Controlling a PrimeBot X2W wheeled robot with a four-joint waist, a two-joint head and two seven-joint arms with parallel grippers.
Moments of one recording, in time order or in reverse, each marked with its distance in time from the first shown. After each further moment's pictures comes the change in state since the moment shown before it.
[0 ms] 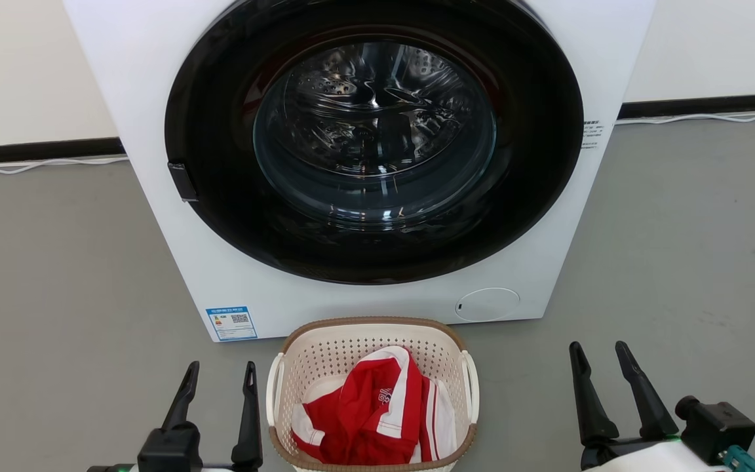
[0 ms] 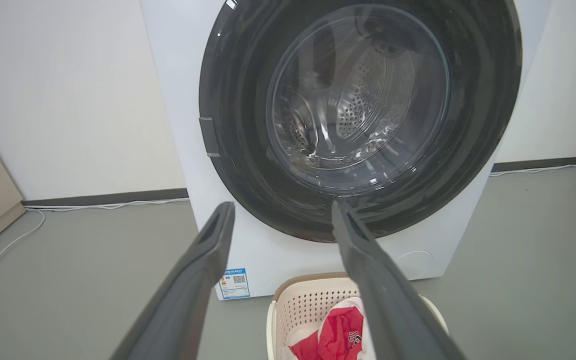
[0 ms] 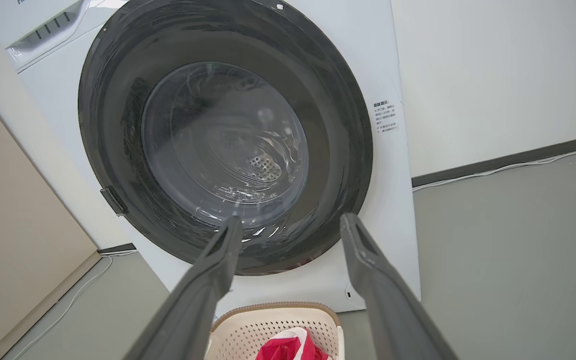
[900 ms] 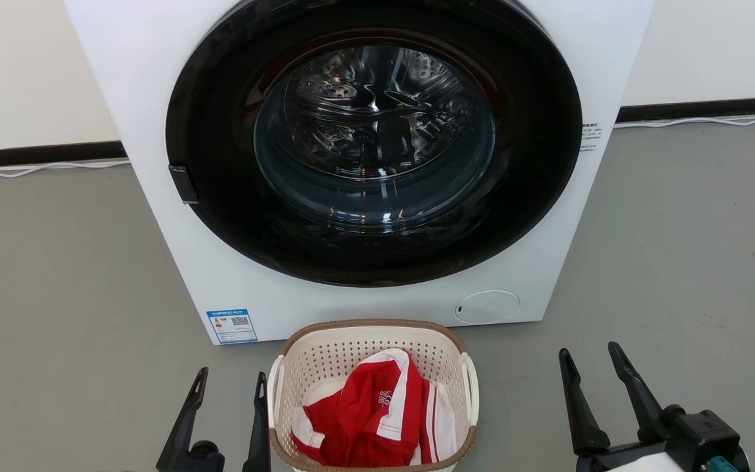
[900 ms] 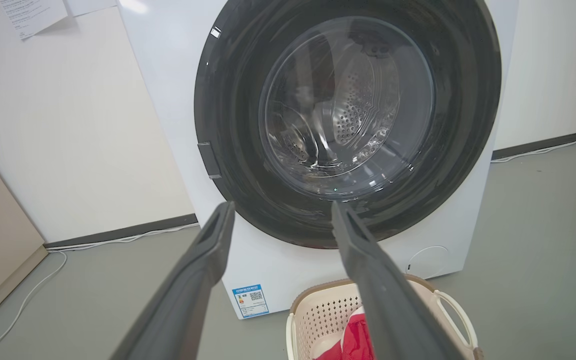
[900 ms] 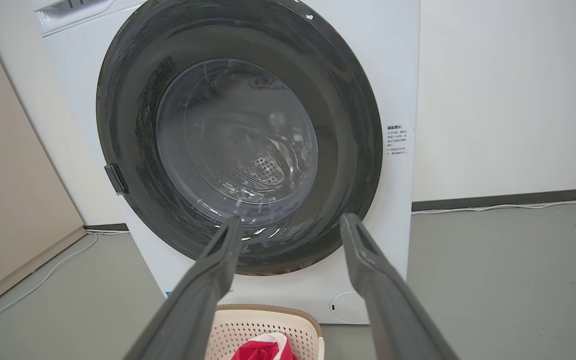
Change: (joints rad) left arm 0.039 -0.008 -0.009 -0.023 0.158 0.014 -0.040; right arm 0.018 -0.002 0.012 -0.018 -0.159 0.000 -0.041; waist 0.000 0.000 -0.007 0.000
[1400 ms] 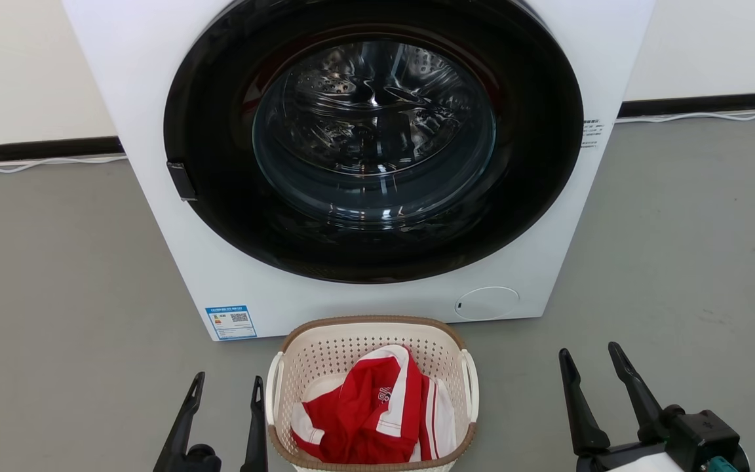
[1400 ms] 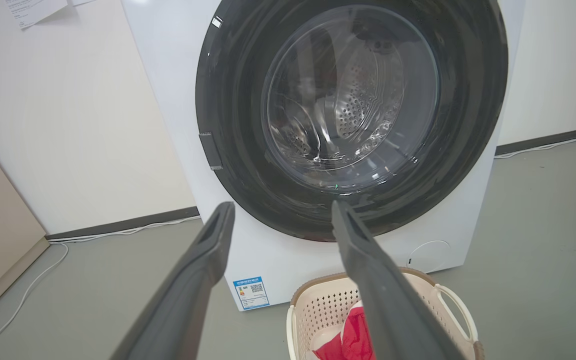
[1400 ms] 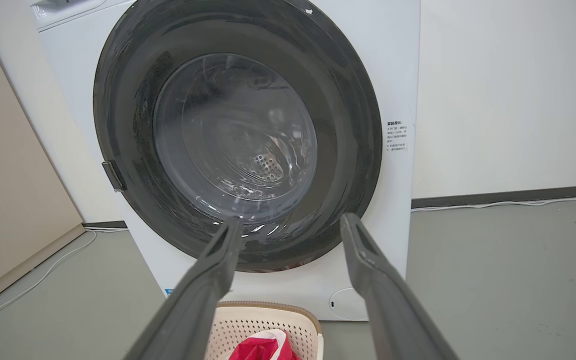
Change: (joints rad) left arm 0.015 -0.013 0.020 0.002 0.008 -0.016 0.000; right arm 0.000 0.000 0.000 0.000 -0.001 0.000 0.000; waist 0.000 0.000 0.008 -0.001
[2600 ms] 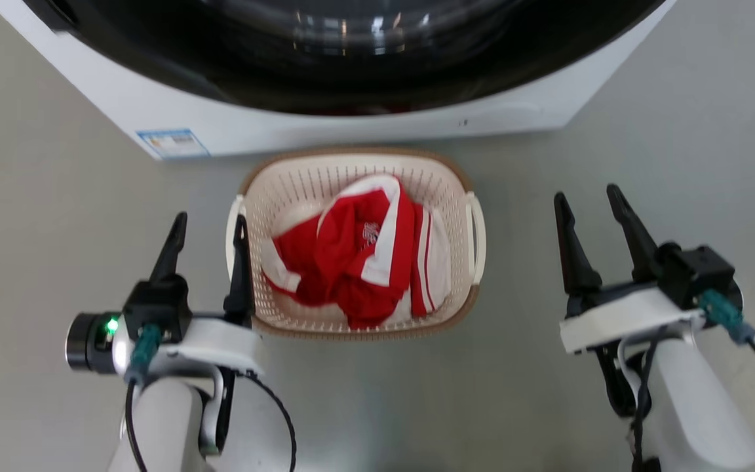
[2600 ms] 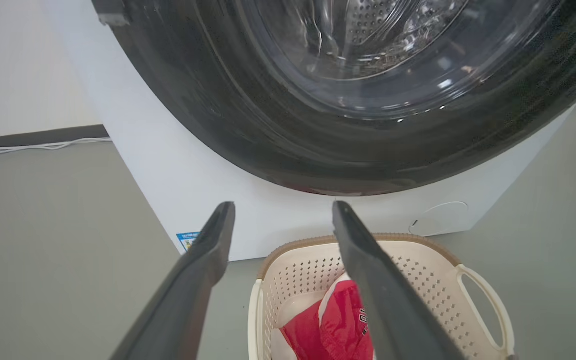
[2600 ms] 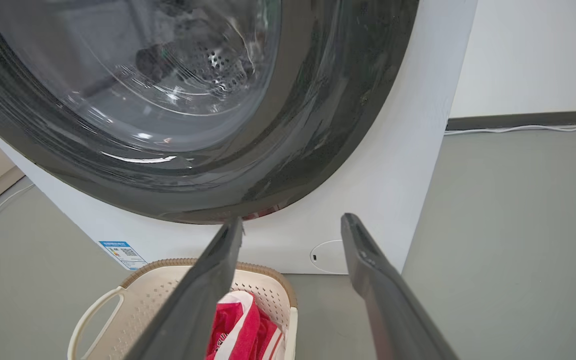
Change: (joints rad) left arm -0.436 -0.102 0.158 0.245 -0.033 -0.161 -0.005; right arm -0.447 -0.012 -0.008 0.232 -0.016 0.000 -0.001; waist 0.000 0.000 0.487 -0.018
